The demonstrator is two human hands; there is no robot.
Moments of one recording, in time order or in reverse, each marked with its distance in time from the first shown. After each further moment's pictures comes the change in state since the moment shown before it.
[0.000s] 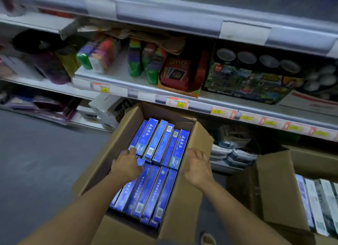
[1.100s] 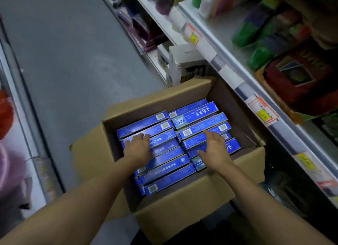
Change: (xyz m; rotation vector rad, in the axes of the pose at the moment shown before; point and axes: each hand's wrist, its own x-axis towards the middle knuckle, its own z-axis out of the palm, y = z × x) left_hand 0.001 -0.013 0.110 -0.262 -0.024 -0.483; right_hand 0.129 -0.026 0.032 -0.347 -0.381 -0.516
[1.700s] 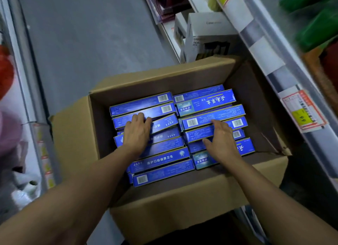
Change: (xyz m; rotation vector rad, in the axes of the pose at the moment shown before) left_hand 0.047 0.008 0.059 0.132 0.388 -0.038; right_hand 0.063 0.035 0.033 -0.007 -0.013 -0.079
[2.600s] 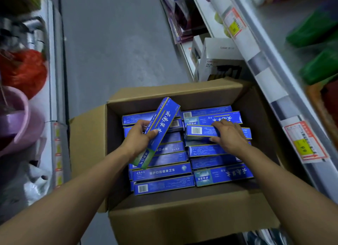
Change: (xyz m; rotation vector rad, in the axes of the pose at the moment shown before) left_hand -0.010 0.001 -0.061 -1.371 -0.072 -0.613; right_hand 0.076 0.009 -0.039 -0.362 -0.071 -0.358
